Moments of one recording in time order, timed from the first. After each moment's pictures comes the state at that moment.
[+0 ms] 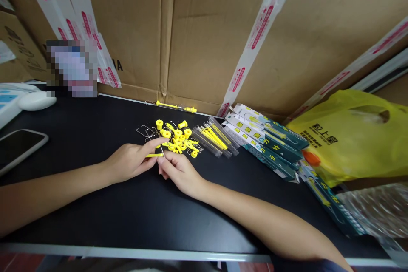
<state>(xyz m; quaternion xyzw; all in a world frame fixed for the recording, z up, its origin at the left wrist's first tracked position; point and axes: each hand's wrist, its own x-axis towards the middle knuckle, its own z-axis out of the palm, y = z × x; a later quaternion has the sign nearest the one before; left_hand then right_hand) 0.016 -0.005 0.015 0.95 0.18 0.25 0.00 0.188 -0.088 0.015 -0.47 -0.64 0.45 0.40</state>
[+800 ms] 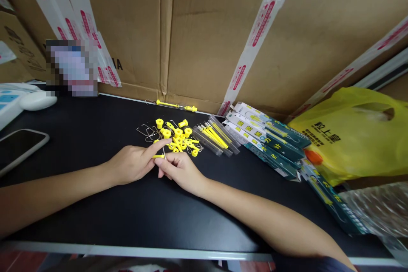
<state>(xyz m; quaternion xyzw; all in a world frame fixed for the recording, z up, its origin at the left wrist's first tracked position) 0.018 -0.012 0.014 0.96 0.17 0.20 -0.03 0.190 -0.086 0.018 -0.47 -0.65 0.46 0.39</state>
